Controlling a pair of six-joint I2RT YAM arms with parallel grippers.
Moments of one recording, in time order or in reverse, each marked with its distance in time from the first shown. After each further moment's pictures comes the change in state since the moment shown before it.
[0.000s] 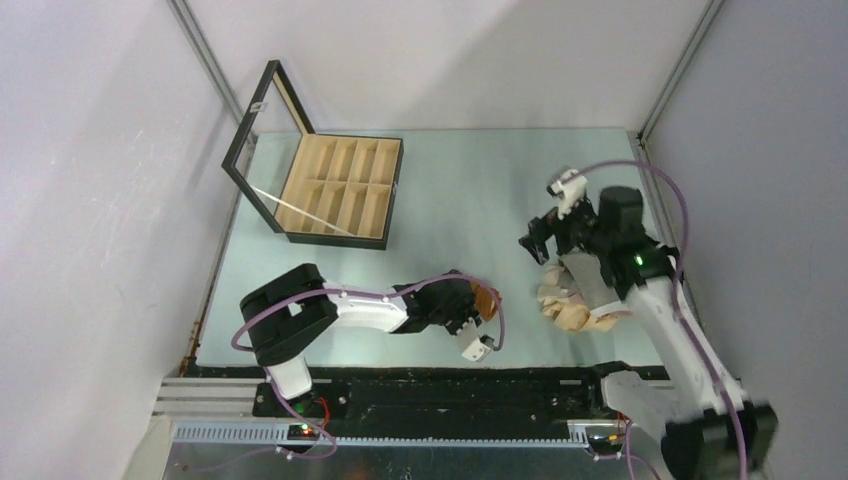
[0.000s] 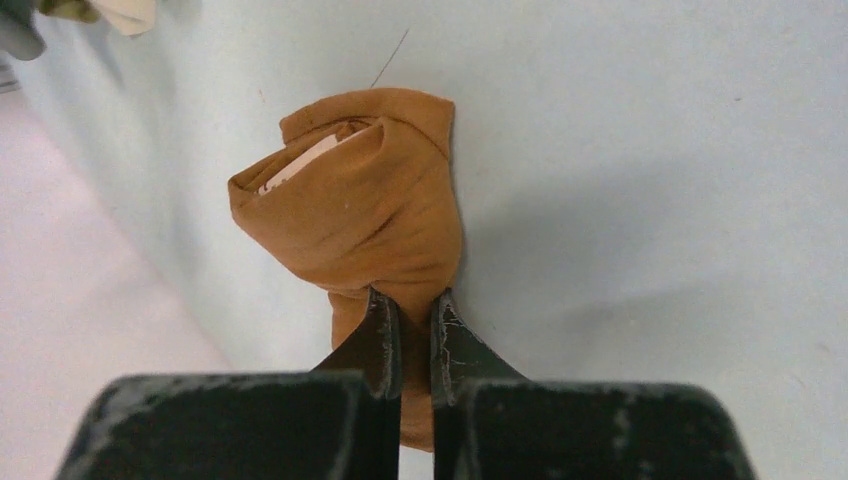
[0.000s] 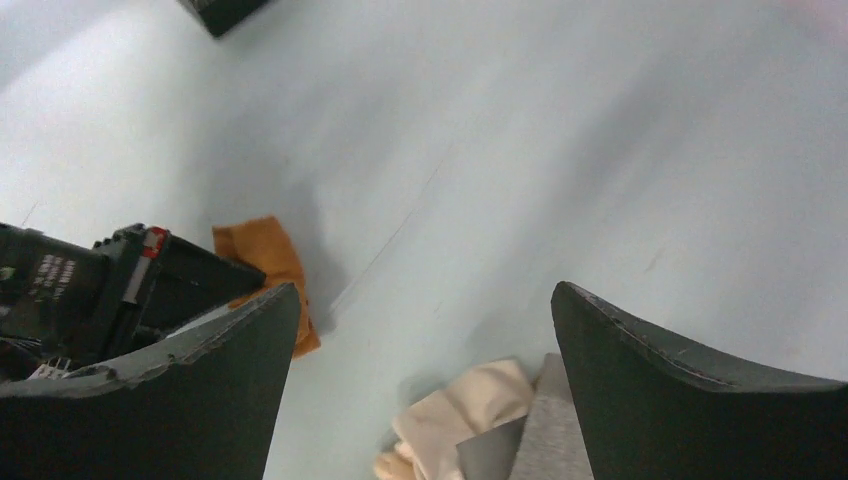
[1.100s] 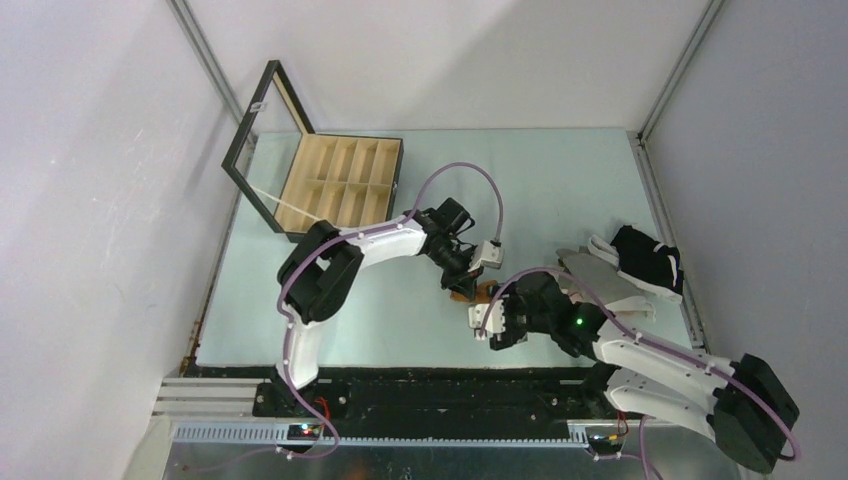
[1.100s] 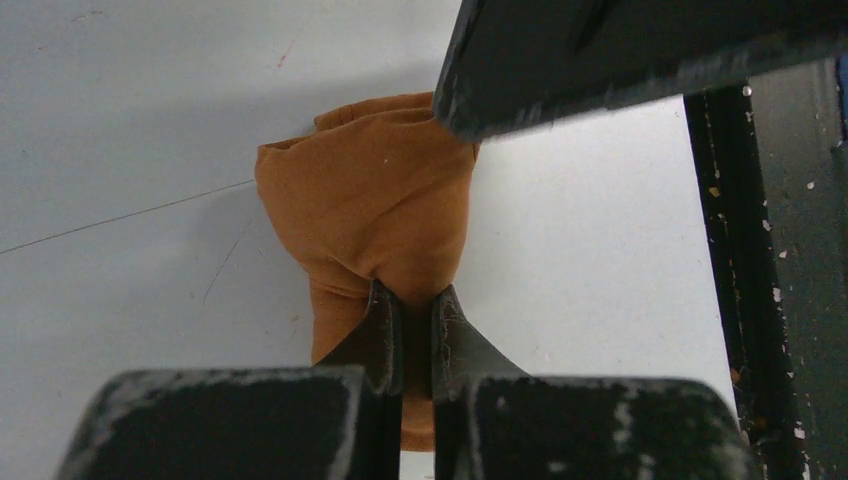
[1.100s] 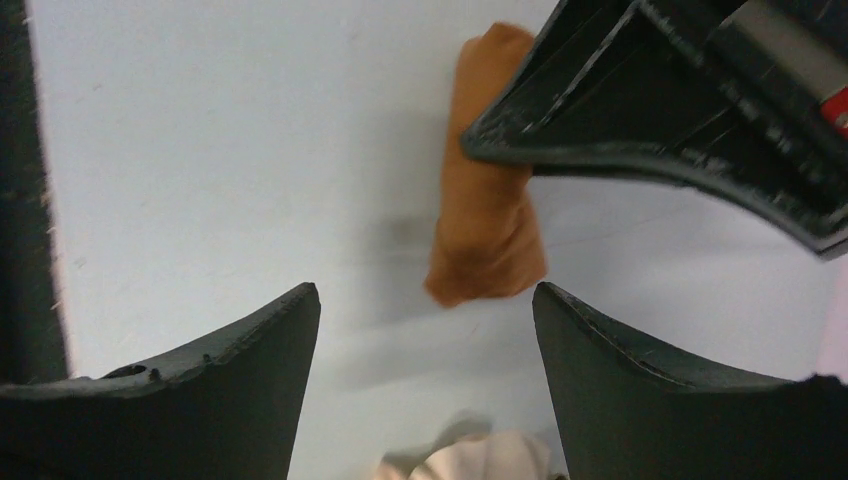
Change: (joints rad) left arm 0.310 0.309 0.603 -0.702 0.742 -0.657; right arm 0.648 -0.195 -0.526 0.166 0.317 -0.636
